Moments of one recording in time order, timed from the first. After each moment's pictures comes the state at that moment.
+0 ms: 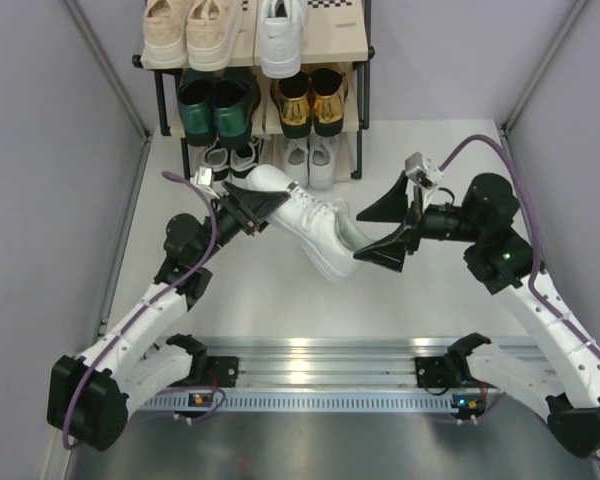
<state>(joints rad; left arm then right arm) -0.39 0.94 0.57 0.58 0.38 -1.33 0.47 0.92 0.98 -0.13 -0.96 0.24</state>
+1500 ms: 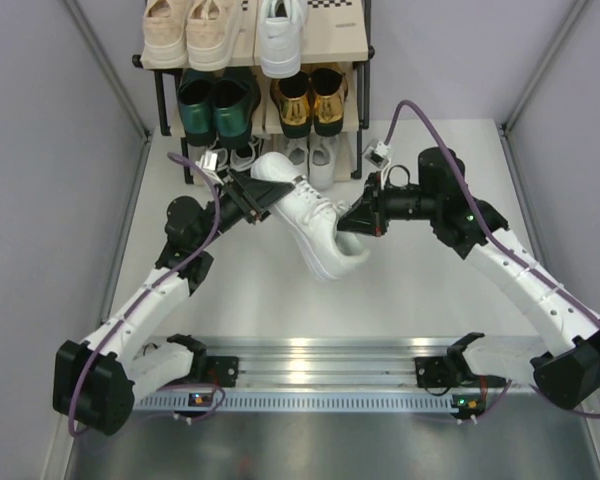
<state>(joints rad) -0.36 1.03 0.67 0.54 0.52 -1.27 0.57 1.17 1.16 -0.35 -0.78 0.21</state>
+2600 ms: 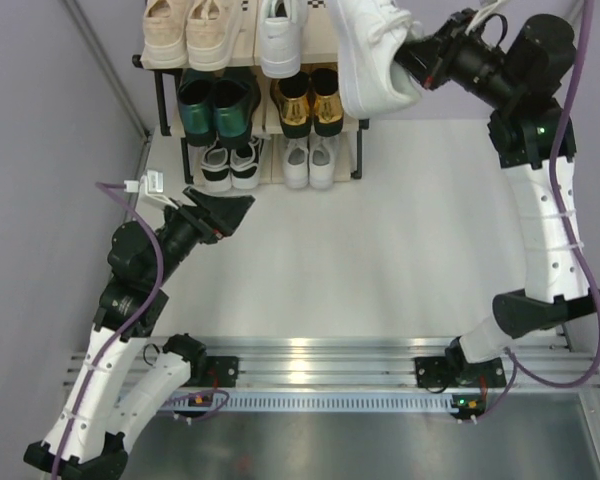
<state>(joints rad) -0.35 0.63 0.91 -0.25 0.19 -0.84 0.24 1.52 2.10 -0.42 -0.60 0.31</state>
